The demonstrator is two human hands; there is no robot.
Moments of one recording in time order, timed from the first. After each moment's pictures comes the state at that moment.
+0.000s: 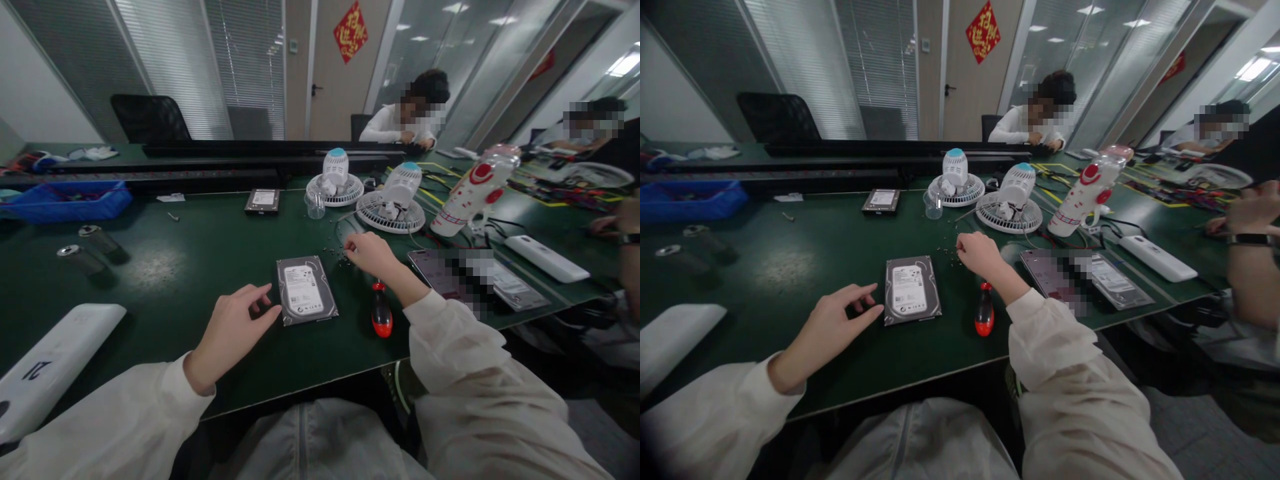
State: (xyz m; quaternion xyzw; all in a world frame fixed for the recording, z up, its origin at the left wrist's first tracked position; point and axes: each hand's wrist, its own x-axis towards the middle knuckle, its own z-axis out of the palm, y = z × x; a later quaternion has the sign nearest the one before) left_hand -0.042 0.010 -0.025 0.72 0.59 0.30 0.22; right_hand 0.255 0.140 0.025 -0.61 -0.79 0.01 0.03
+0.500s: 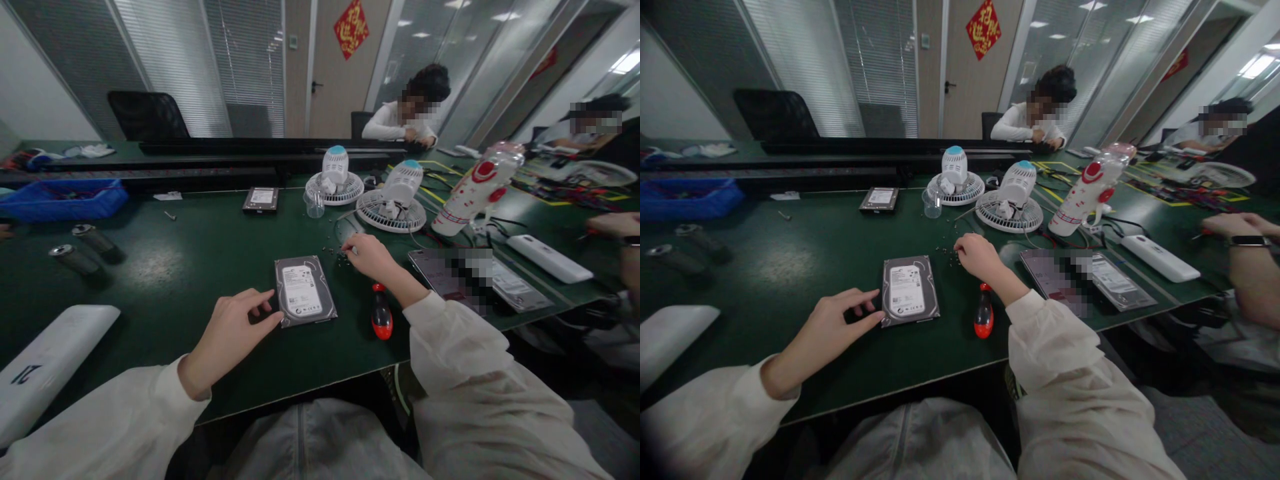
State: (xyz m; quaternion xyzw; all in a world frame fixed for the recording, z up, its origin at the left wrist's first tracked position) left_hand -0.043 0.010 -0.031 0.74 0.58 0.27 0.23; right_hand 0.261 0.146 0.010 -0.59 -0.81 0.03 0.06
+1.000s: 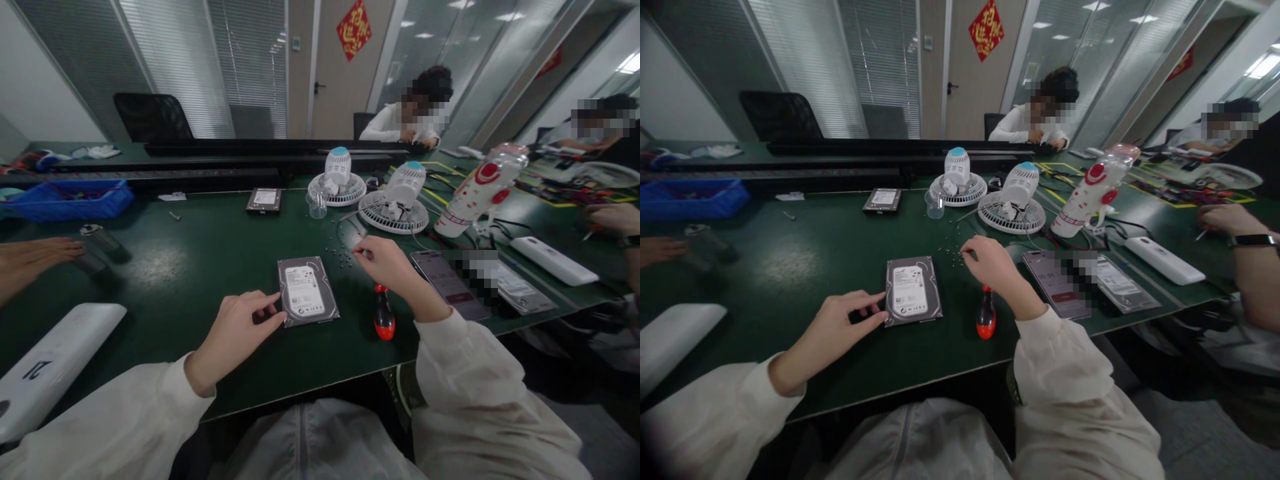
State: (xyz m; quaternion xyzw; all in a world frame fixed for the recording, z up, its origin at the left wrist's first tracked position) left_hand -0.042 0.010 -0.027 0.75 0.56 0.25 0.23; right_hand 0.271 0.114 0.028 -0.57 -0.81 0.05 0.14
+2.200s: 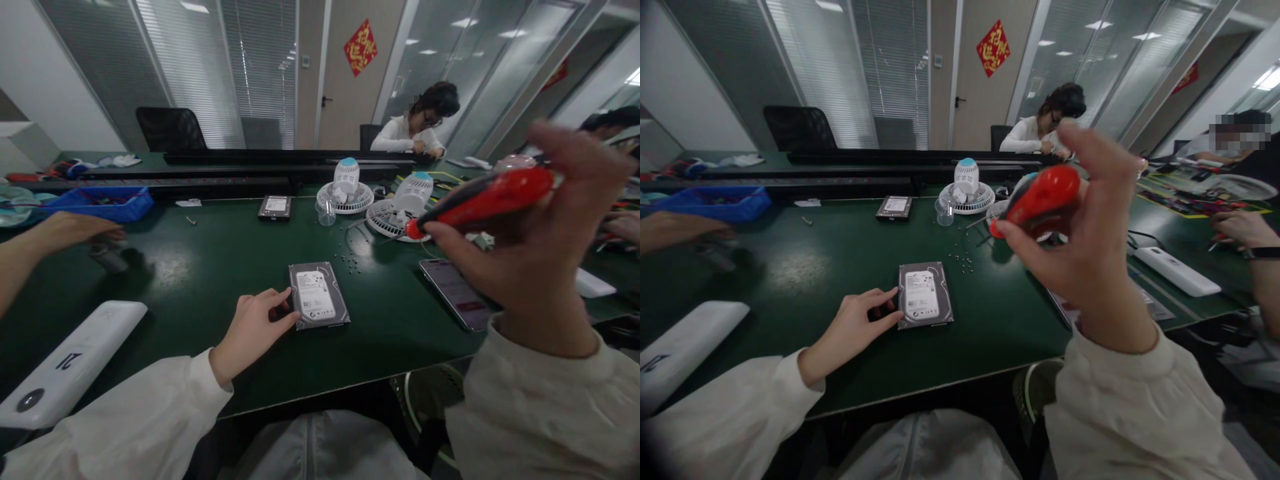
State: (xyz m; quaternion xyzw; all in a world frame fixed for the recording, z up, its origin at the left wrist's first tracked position) left_hand -0.038 0.015 -0.028 0.75 0.57 0.26 0.21; right_hand 0.288 0.041 0.129 -0.30 -0.80 -0.17 0.49
